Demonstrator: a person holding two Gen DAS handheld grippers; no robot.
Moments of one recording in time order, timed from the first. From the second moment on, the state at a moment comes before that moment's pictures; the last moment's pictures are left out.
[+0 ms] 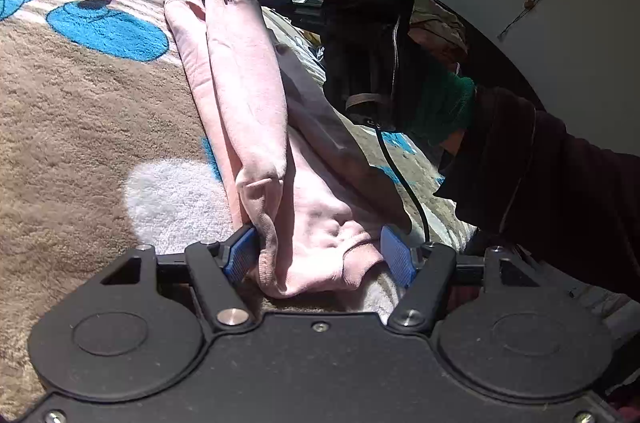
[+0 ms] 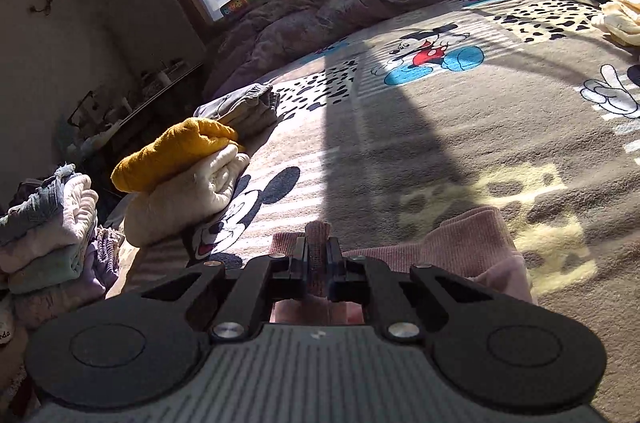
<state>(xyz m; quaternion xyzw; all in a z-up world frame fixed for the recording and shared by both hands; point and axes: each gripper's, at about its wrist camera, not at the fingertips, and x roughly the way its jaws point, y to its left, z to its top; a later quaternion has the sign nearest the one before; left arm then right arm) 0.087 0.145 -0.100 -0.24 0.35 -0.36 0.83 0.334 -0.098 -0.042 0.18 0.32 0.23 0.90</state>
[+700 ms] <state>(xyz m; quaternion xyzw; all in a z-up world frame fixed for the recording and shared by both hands) 0.052 0.077 -0.075 0.09 0.31 -0.30 0.90 0.237 -0.085 -0.005 0.04 0.27 0.31 0.91</state>
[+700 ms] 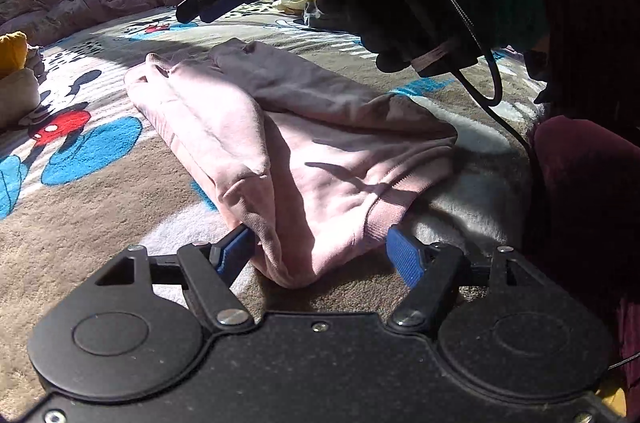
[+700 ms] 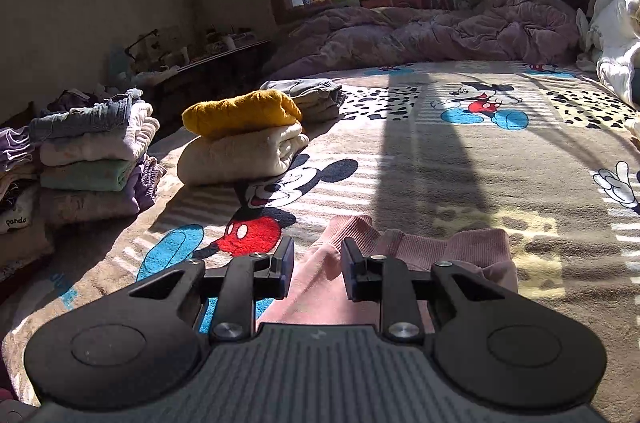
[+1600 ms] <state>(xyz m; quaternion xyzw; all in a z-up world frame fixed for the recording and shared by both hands) 0.053 0.057 -0.077 0.09 0.30 -0.29 0.90 0.136 -0.084 -0.032 0.00 0.31 0.36 0.88</state>
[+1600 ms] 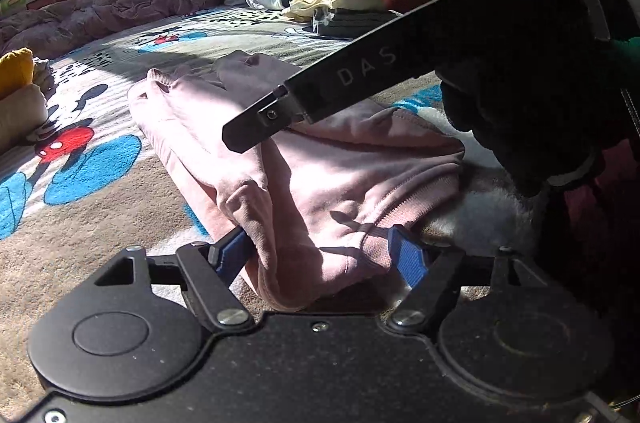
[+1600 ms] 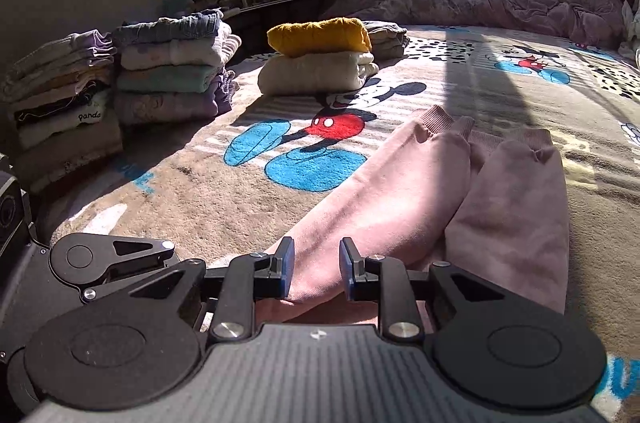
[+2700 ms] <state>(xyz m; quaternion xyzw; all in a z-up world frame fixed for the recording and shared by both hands) 0.048 0.060 -0.063 0.06 0.28 -0.34 0.89 0.117 -0.083 -0.067 -0.02 0.41 0.42 0.81</state>
